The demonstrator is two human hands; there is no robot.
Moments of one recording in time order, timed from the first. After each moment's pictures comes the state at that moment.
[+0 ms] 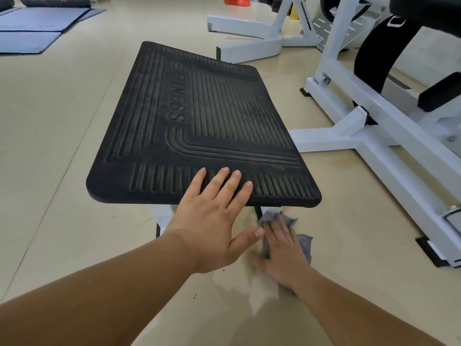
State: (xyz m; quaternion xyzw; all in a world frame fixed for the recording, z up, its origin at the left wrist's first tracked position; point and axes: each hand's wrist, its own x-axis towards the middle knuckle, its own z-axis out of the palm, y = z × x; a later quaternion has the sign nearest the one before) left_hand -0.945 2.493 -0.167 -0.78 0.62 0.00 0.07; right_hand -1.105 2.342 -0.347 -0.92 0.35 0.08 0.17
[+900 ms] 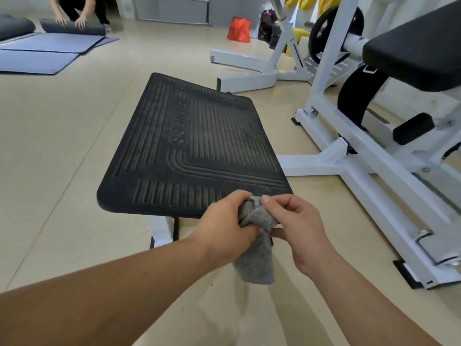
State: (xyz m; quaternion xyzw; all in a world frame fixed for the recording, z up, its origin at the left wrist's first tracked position) left_hand -0.980 2.473 -0.141 -0.75 0.45 0.23 -0.42; right_hand -1.103 2.363 -0.149 -0.60 0.38 -0.29 0.64
